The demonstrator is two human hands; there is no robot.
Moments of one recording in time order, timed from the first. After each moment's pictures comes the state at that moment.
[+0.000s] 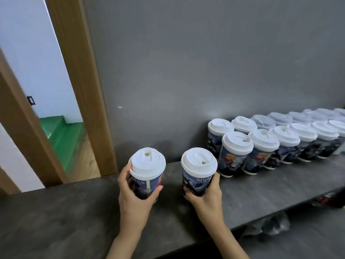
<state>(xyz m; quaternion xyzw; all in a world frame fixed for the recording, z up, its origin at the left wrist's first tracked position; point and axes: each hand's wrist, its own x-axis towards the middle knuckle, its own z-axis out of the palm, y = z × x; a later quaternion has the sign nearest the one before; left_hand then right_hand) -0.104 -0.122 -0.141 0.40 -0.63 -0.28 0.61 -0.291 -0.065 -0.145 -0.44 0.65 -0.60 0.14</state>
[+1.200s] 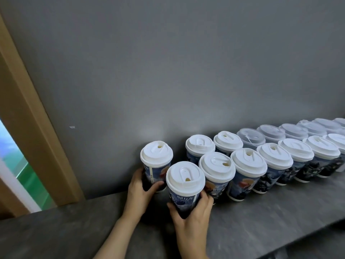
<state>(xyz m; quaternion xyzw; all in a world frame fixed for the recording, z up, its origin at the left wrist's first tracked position) -0.225 -0.220 -0.150 0.46 -0.69 -0.32 0.45 -0.338 -0.095 -0.156 -0.42 0.66 -0.63 0.03</state>
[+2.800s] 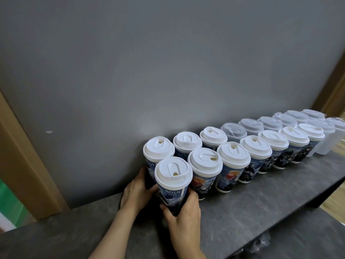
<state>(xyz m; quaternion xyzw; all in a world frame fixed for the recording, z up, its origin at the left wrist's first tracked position) -0.243 -0.233 -0.139 0.48 -0.79 -0.30 0.25 -0.330 -0.087 -0.144 -0.40 0.75 -0.52 0.07</state>
